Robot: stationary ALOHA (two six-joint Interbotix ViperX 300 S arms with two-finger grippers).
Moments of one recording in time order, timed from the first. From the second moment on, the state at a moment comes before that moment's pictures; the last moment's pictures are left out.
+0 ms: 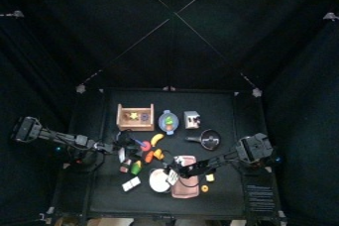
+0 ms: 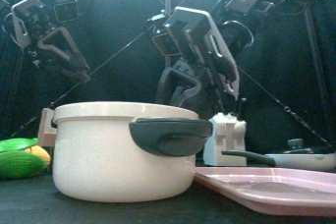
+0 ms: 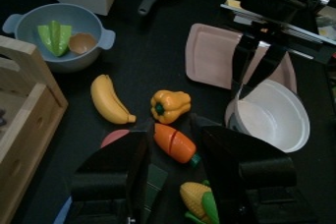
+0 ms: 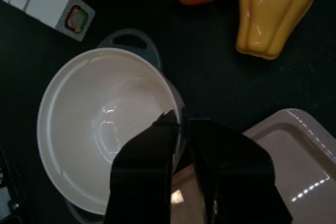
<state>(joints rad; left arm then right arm) -0.16 -0.61 1.11 1.38 0.25 -1.71 0.26 0.25 0.43 -0.96 0.29 1.70</state>
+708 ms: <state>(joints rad) -0.16 -0.61 1.12 1.36 0.24 -1.71 0.20 0.12 0.47 -0.98 0.29 1.69</state>
